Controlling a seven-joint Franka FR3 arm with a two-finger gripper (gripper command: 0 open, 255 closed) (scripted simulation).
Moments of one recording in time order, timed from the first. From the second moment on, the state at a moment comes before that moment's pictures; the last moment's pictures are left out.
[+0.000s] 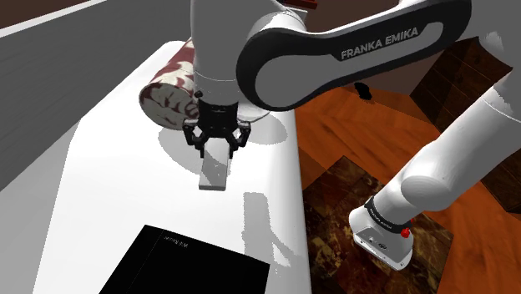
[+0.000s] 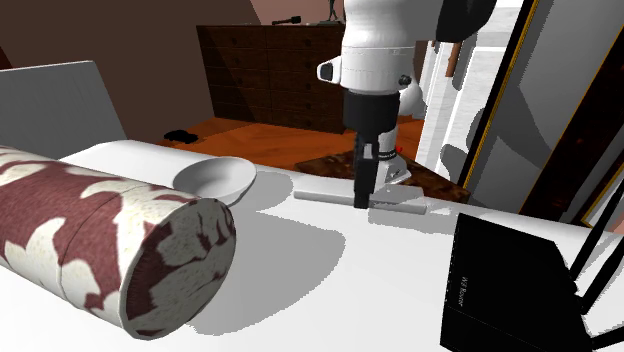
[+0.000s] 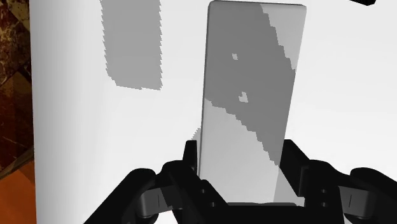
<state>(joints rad) -0.01 -0.01 0.80 -2.01 0.02 2.02 1.41</state>
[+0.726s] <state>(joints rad) -0.11 -0.05 0.69 -2.00 0.05 1.98 1.20</state>
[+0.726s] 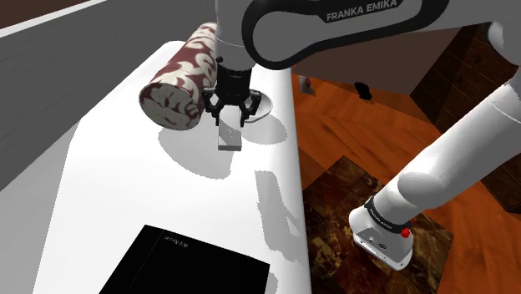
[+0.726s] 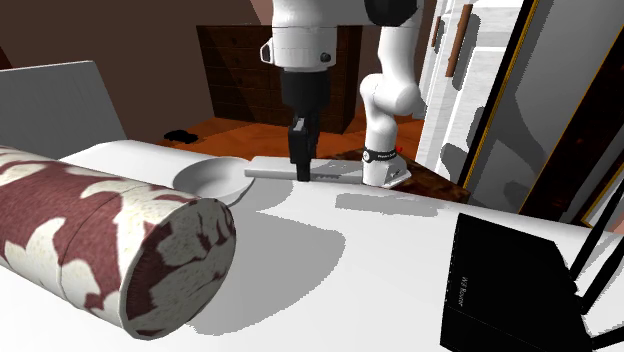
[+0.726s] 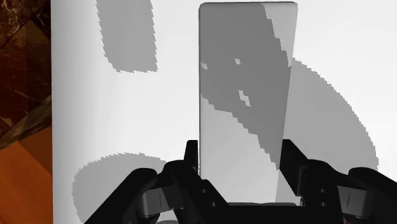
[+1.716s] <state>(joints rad) -0.26 0.10 0.53 -1.85 -0.03 1.94 0.90</state>
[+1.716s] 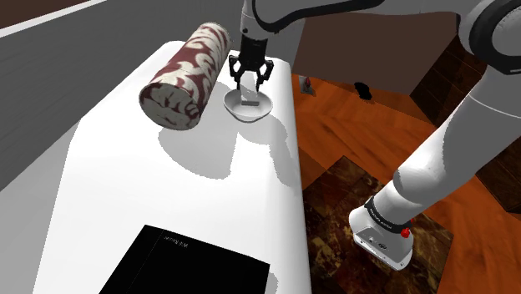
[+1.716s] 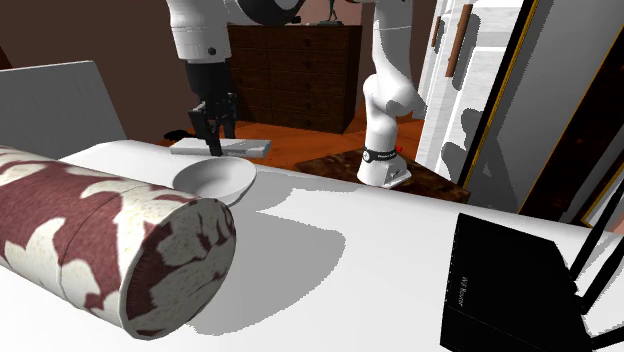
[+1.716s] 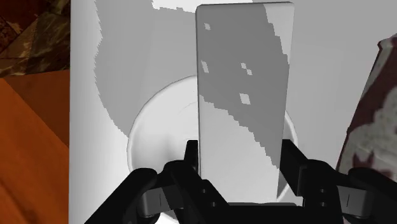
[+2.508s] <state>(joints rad) -0.29 0.18 0.49 -1.86 -0.07 2.02 0.86</state>
